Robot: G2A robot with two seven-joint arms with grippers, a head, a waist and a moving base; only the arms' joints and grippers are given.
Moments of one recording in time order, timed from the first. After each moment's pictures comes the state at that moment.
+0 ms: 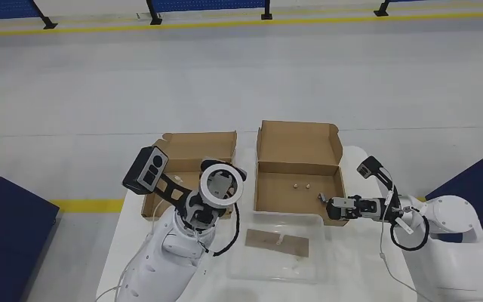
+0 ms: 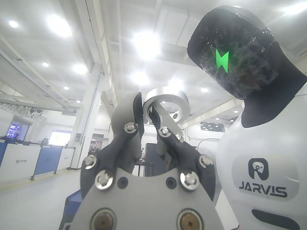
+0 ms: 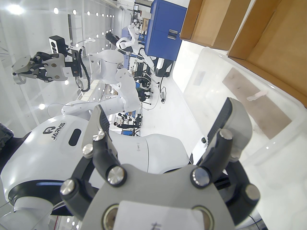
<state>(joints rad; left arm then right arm) 1.16 -1.35 -1.01 -1.87 0.49 -1.01 0.39 -1.37 -1.02 1.72 -1.62 0.32 -0.11 1.48</state>
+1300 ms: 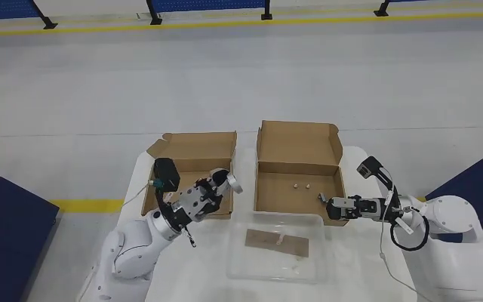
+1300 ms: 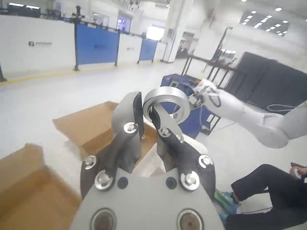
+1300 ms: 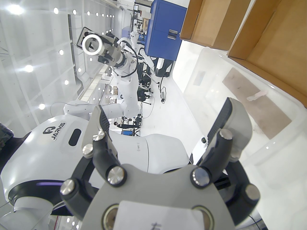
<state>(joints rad) 1.45 -1.25 -1.39 -1.96 0.73 -0.63 -0.33 -1.37 -1.02 1.72 -1.62 0.32 -0.11 1.48</state>
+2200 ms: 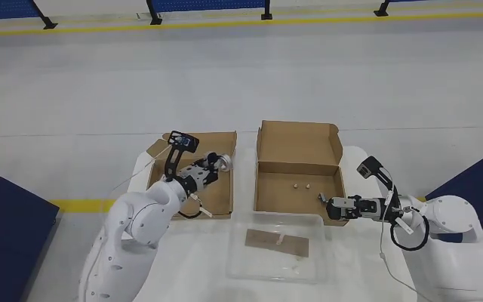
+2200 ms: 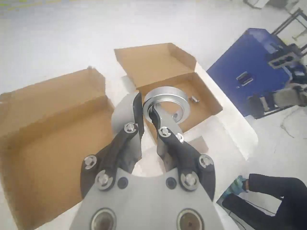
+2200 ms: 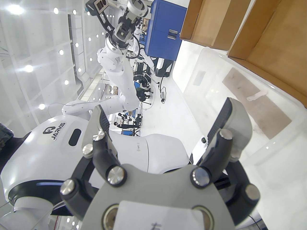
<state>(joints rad) 1.17 -1.26 -1.26 -1.87 0.87 -0.01 -0.81 -1.37 -1.02 1.72 -1.62 0.32 -0.11 1.48</state>
